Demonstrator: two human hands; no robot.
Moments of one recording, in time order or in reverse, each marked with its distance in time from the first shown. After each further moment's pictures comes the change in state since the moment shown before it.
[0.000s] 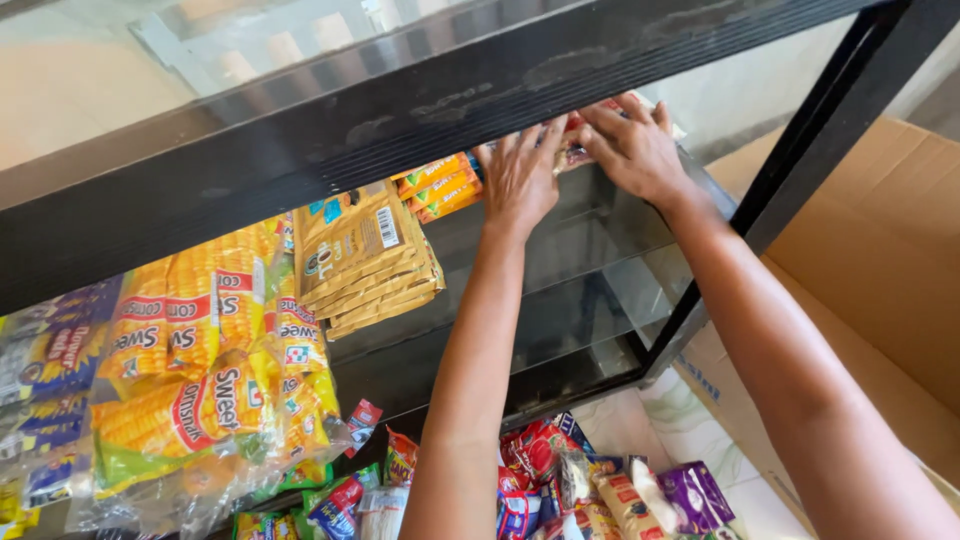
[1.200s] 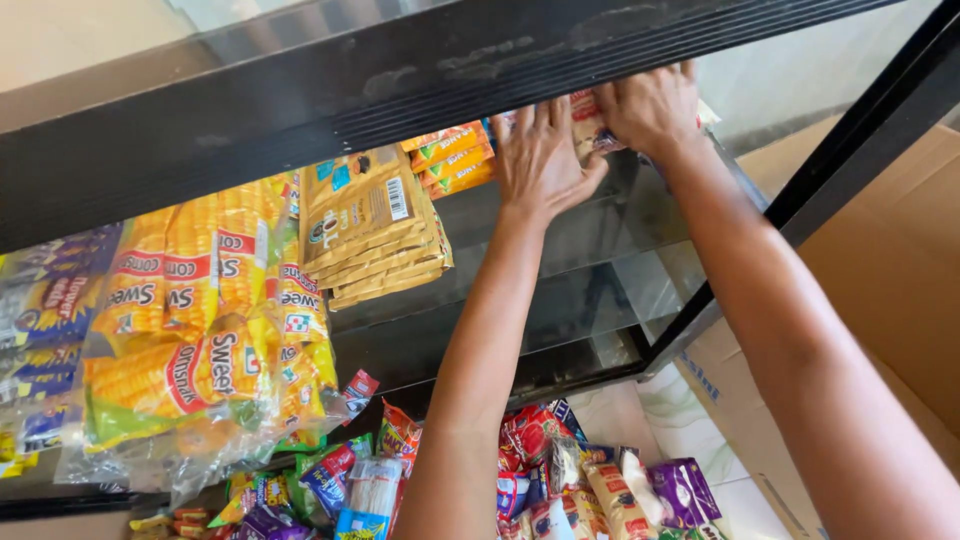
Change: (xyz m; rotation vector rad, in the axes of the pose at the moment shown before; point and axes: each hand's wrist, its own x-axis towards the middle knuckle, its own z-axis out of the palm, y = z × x) left_hand 0.002 0.013 -0.014 -0.002 -0.103 -0.167; right_hand 0.042 -0.007 0.003 -0.322 -0.072 0.030
